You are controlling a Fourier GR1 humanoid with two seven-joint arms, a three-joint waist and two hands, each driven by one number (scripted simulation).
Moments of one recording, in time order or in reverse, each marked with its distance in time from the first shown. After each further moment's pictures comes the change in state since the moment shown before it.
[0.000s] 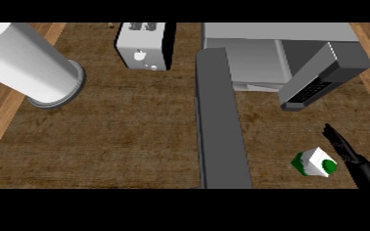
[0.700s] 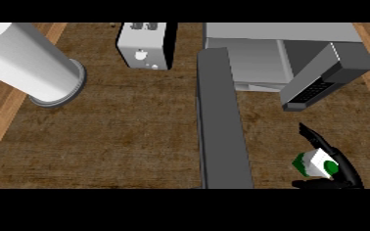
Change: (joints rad) left arm 0.026 0.006 0.023 0.014 0.042 -0.054 -0.024; right arm -0.166 0.037 0.068 0.305 0.000 -0.061 -0.094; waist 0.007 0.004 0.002
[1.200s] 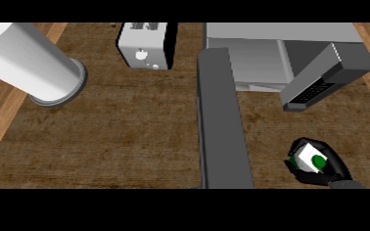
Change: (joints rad) left arm 0.029 0.000 0.003 0.004 0.025 -0.031 -0.011; right arm -0.064 0.015 0.062 0.067 -0.006 0.002 -0.024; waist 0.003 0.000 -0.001
